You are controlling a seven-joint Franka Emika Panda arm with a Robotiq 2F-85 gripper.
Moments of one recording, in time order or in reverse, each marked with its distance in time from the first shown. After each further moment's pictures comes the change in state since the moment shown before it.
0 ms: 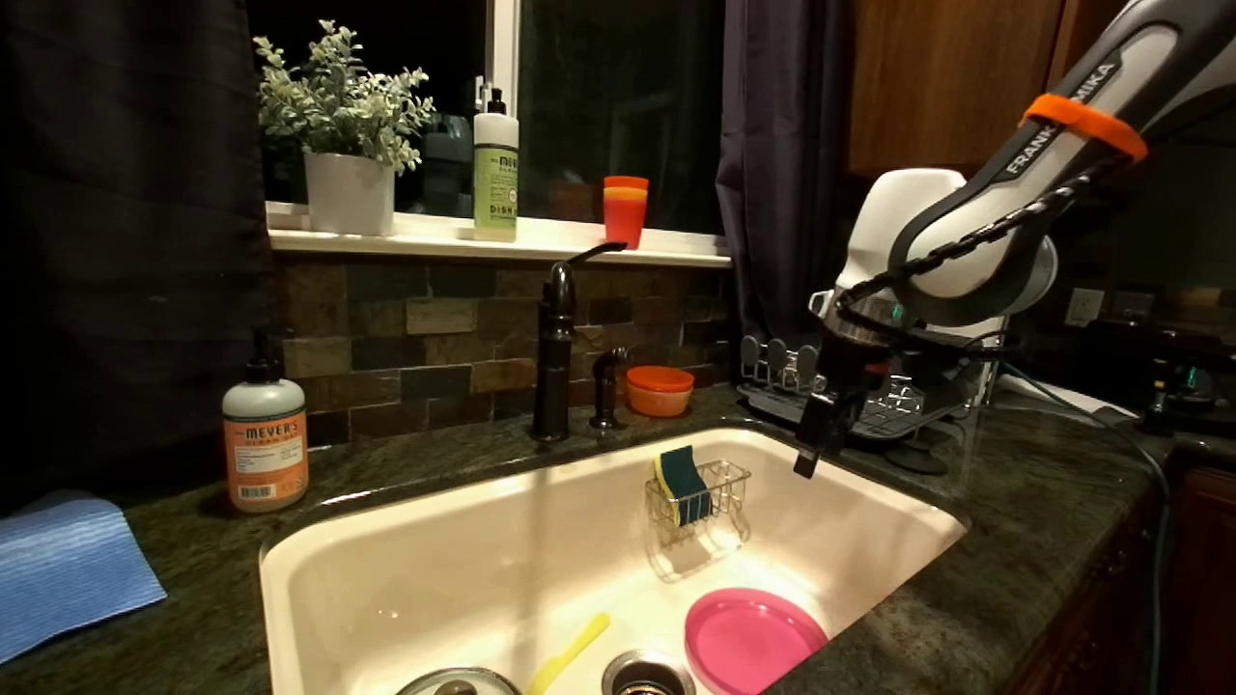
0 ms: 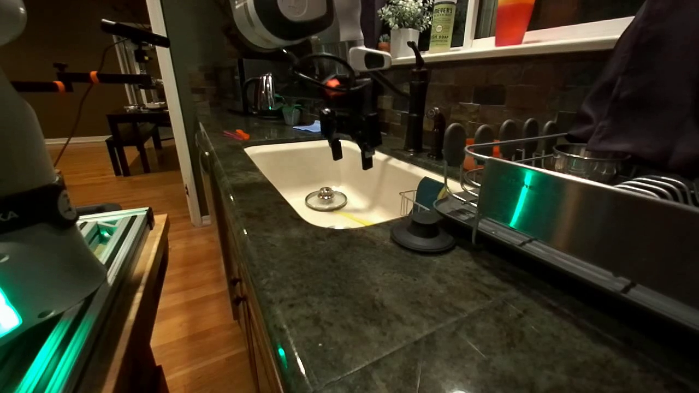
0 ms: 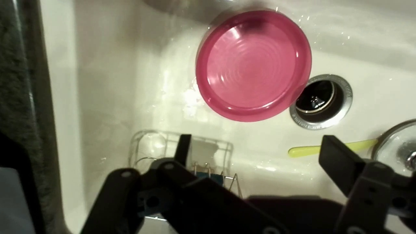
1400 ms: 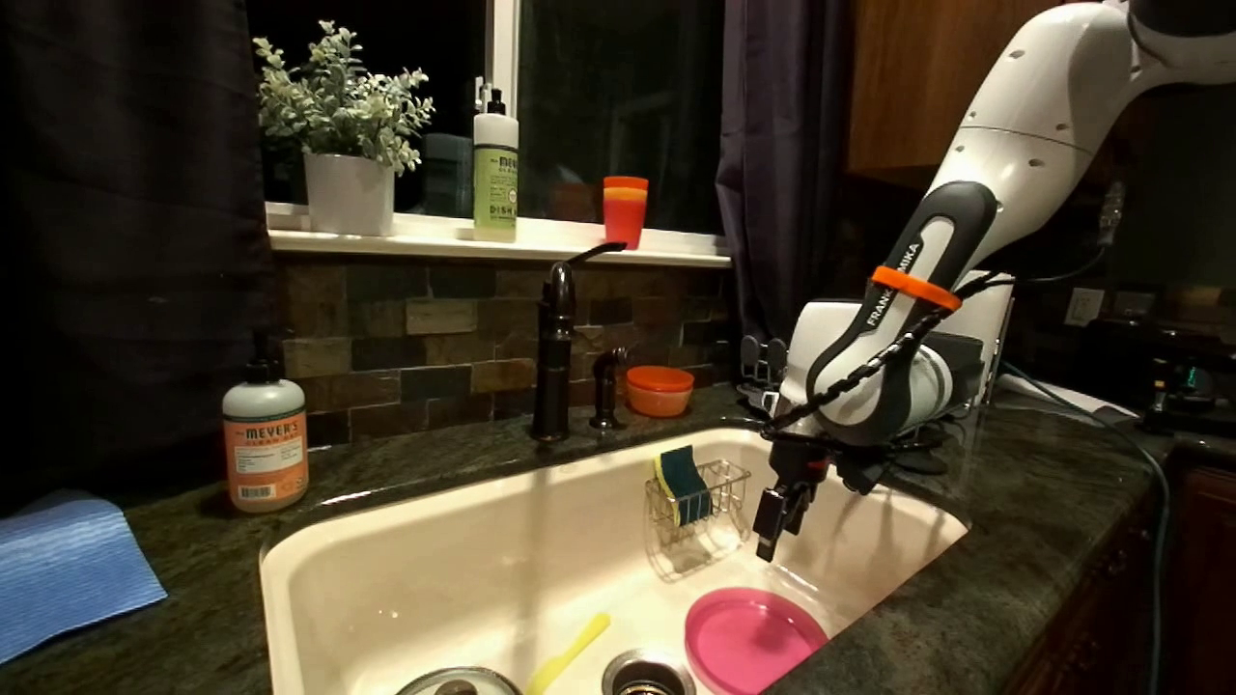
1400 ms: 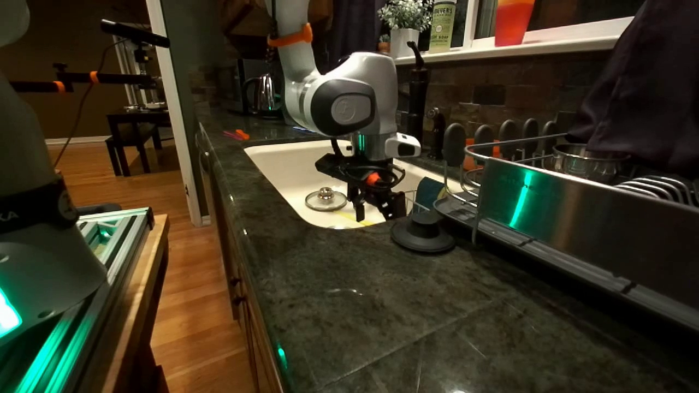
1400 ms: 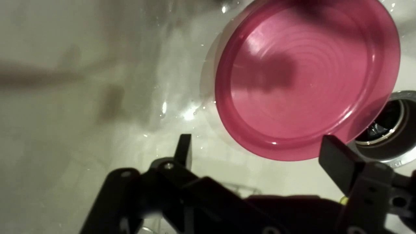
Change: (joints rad) arm -0.028 0.510 -0.035 0.269 -0.045 0.164 -0.034
